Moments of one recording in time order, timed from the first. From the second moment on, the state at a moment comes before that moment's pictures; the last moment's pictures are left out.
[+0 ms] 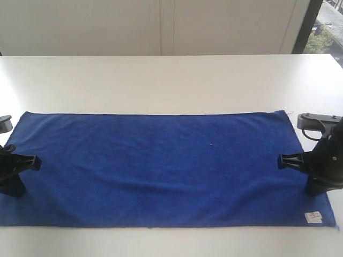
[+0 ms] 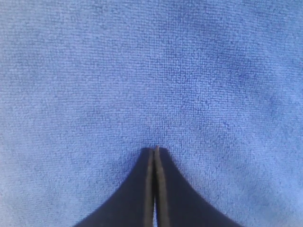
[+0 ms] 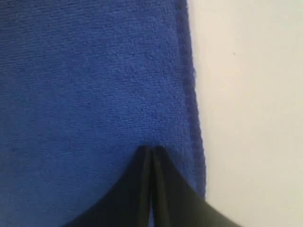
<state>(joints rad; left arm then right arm) 0.01 1.66 -0.72 -0.38 0.61 0.28 0.01 1.73 -0.79 0.03 0.66 0.13</state>
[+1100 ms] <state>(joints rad) 0.03 0.96 -0.87 -0.36 0.92 0.35 0.01 1.12 -0.80 0.02 0.70 0.06</state>
